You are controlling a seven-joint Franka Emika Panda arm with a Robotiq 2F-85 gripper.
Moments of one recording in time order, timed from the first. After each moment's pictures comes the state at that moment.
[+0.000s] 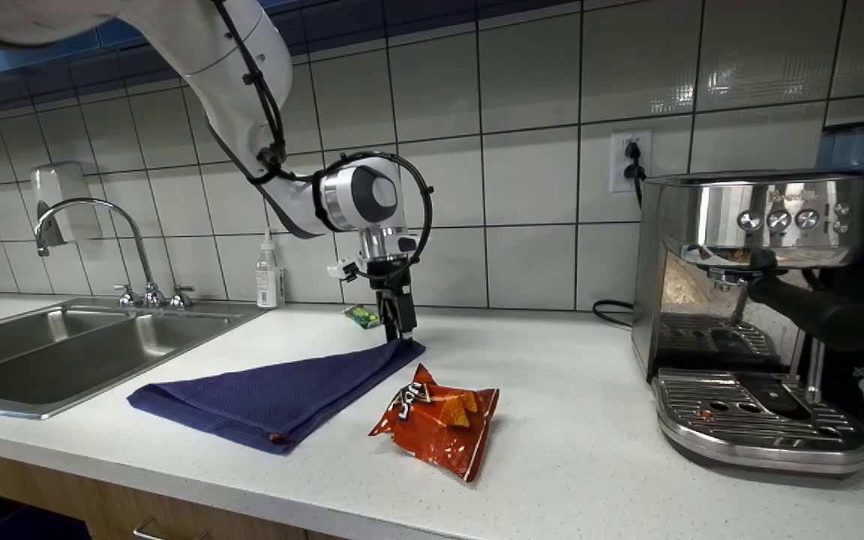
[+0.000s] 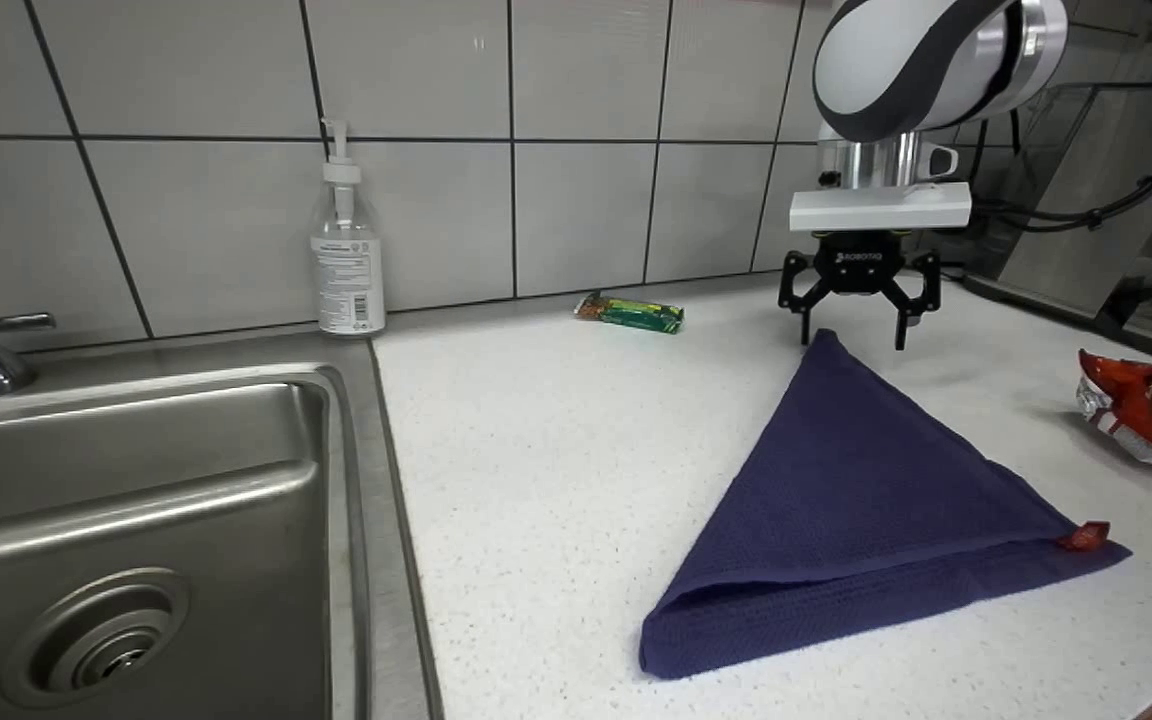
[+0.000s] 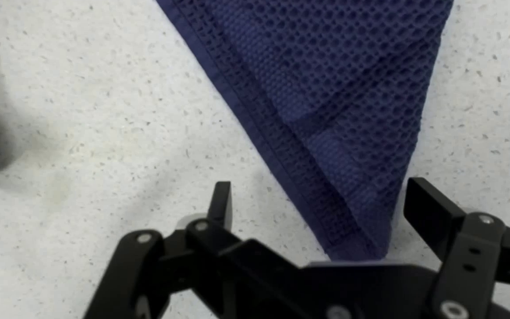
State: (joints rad) arm 0.02 0.62 -0.18 -1.72 -0.03 2.20 0.76
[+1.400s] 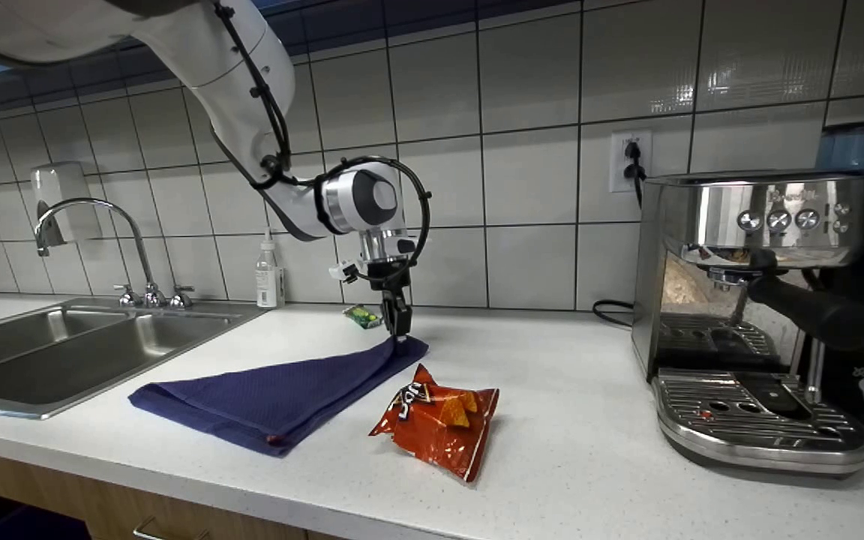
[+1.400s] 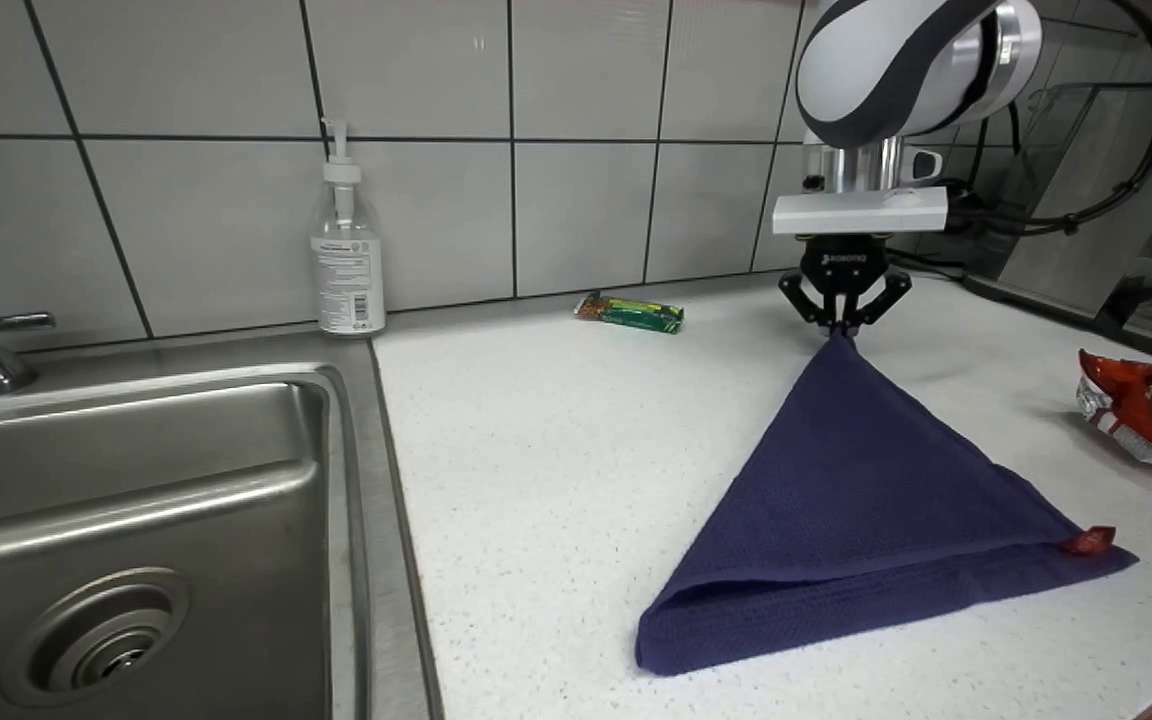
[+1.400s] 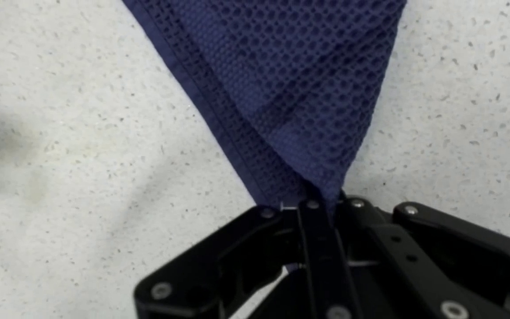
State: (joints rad) arm 0.03 0.66 -0.18 -1.67 -0.03 2.19 0.79
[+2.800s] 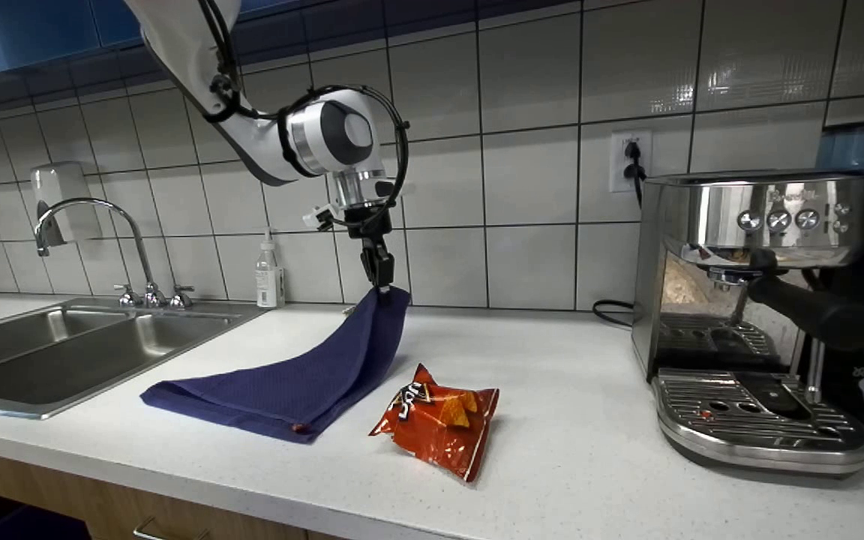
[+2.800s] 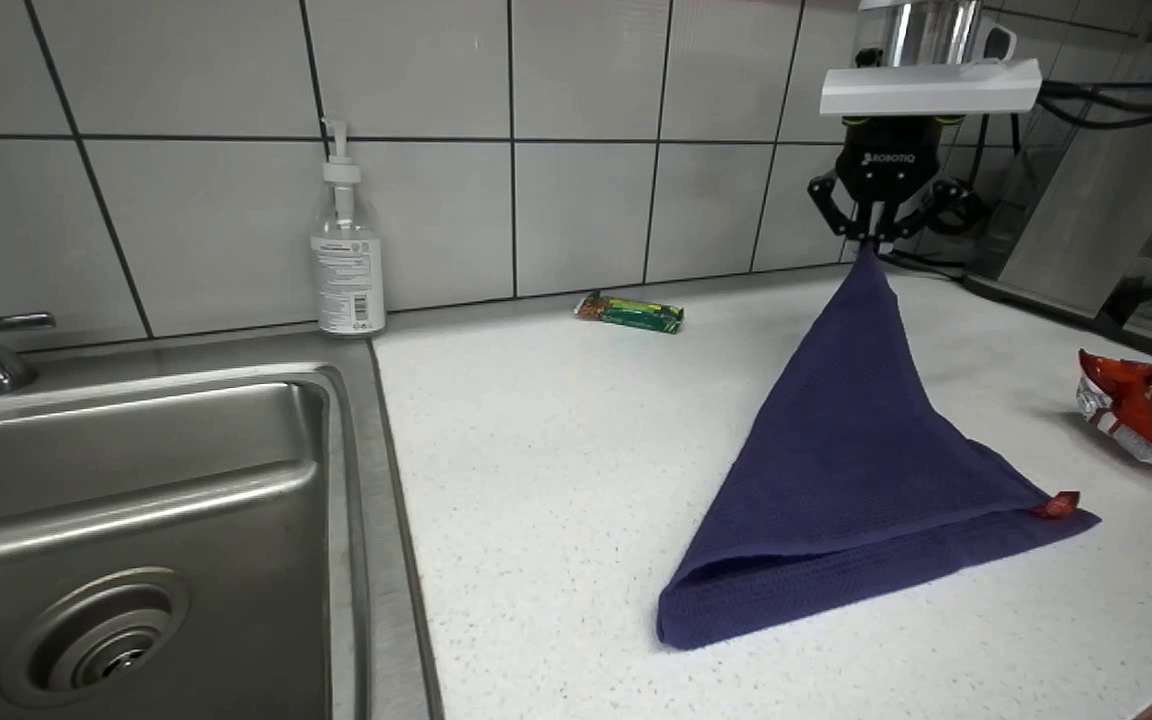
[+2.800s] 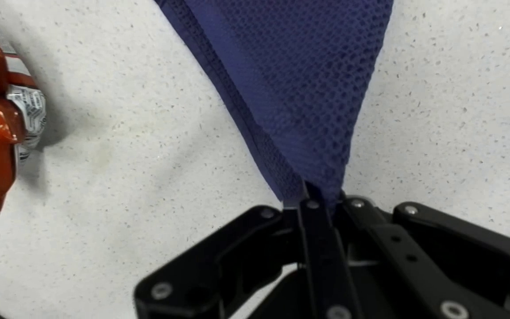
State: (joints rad) arm 0.06 0.38 -0.19 -1.85 -0.06 2.22 0.79
